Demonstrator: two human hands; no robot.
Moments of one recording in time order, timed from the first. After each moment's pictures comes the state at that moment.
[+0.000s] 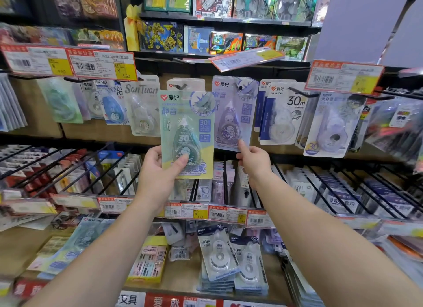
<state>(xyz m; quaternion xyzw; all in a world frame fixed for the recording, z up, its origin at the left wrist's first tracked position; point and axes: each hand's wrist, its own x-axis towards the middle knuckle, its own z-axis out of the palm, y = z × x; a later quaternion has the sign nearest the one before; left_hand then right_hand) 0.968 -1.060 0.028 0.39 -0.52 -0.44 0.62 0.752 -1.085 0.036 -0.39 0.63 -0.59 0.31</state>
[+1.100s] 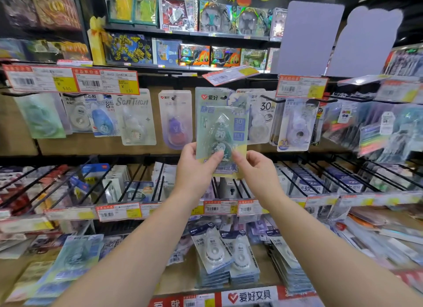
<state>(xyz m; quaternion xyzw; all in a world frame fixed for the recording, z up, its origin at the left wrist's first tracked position) 0.915 -1.017 0.061 0.33 -0.59 -0.48 0.56 0.780 -0.967 0.058 -0.50 0.60 -0.60 0.18</state>
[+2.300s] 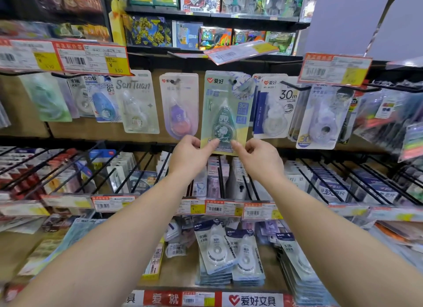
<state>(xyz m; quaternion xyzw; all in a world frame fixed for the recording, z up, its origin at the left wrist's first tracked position) 0.907 -1.088 0.050 0.54 -0.65 -0.29 0.45 0.746 -1.041 0.052 -0.55 0.74 -0.38 0.00</state>
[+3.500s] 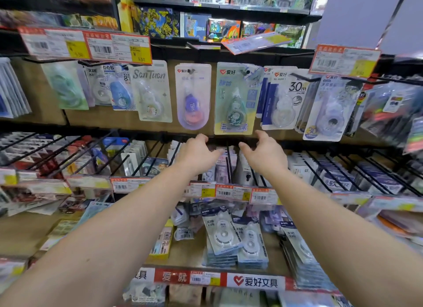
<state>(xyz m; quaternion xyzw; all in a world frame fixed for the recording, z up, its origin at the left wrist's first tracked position) 0.928 -1.078 0.043 0.59 -0.74 -0.20 0.25 0.761 -1.028 0.048 -0.54 0.78 -0.31 0.02</state>
